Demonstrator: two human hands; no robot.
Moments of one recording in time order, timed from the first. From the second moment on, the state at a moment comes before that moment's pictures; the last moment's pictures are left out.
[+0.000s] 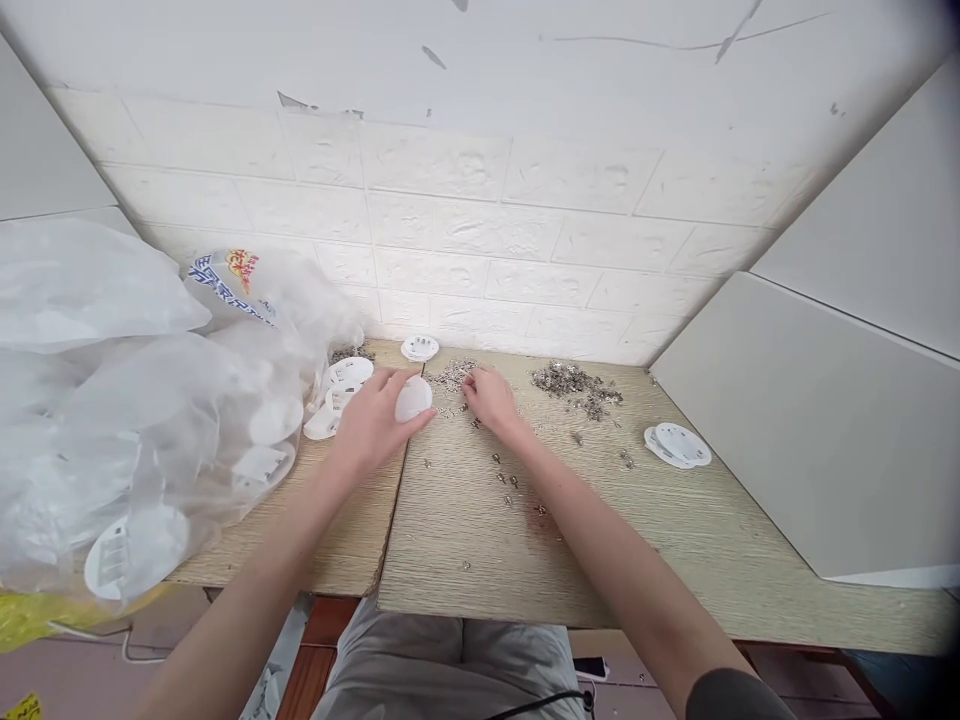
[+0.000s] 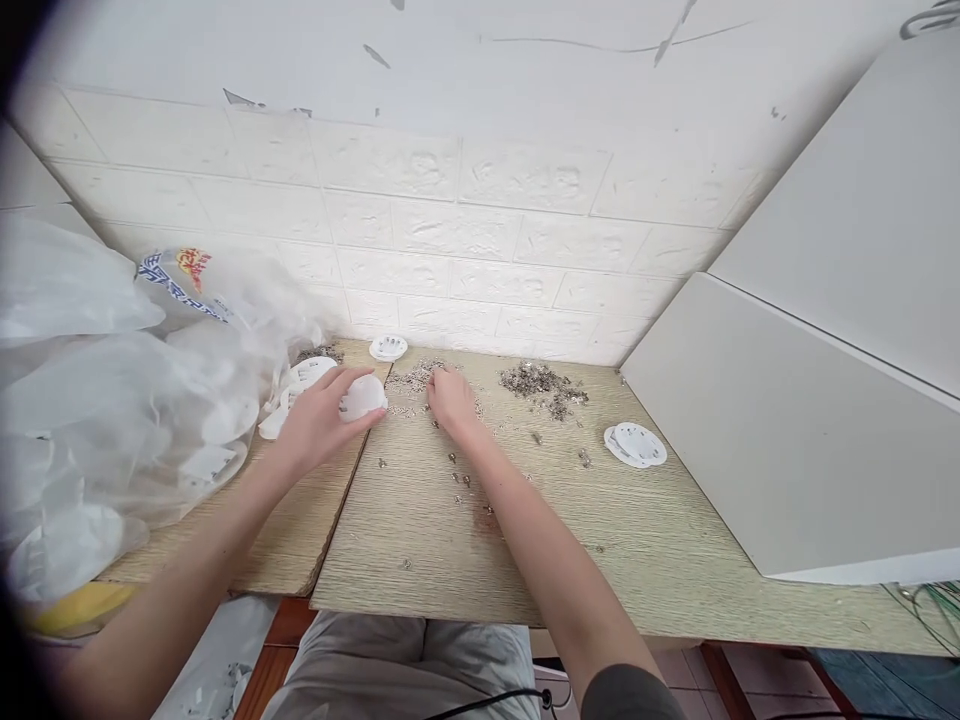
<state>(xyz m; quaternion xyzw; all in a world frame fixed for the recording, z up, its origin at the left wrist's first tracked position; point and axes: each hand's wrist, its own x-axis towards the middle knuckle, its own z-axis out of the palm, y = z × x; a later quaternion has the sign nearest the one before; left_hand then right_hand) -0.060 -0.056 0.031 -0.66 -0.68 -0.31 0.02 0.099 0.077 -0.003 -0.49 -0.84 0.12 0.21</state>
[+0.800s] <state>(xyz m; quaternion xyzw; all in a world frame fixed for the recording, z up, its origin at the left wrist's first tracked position) -0.004 -0.008 -0.010 -0.65 -0.57 -0.48 -0.17 0.147 0.042 -0.010 -0.36 -0.79 0.19 0.46</state>
